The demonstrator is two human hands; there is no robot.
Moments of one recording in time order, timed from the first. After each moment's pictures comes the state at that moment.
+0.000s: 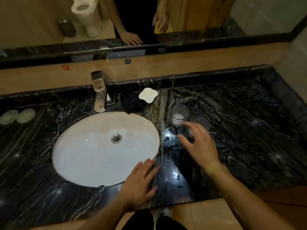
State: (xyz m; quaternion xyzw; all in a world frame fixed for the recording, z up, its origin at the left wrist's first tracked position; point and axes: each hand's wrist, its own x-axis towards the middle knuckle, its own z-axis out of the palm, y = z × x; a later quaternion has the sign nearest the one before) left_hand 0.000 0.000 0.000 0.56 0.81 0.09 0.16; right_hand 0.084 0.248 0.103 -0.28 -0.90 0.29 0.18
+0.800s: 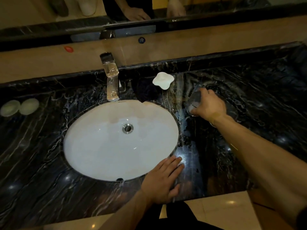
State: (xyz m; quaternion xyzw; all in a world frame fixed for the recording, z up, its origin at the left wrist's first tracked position) left_hand -0.003 -0.010 -0.026 0.64 0.74 0.11 0.16; right_hand -0.033 0.291 0.087 -0.38 -0.91 0.16 -0.06
